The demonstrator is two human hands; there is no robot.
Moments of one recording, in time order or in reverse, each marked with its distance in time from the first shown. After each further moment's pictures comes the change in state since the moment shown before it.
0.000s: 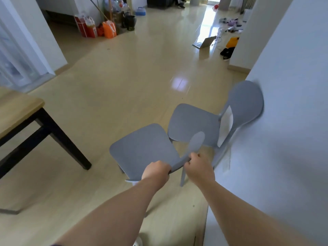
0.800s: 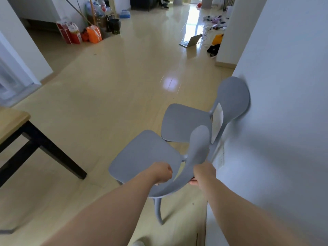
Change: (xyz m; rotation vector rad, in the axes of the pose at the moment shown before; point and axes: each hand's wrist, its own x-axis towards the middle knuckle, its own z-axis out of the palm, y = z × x) left_hand 0.008 0.022 -0.029 -0.310 -0.322 -0.030; right_hand 0.006 0.020 -0.015 0.985 -0.066 0.733
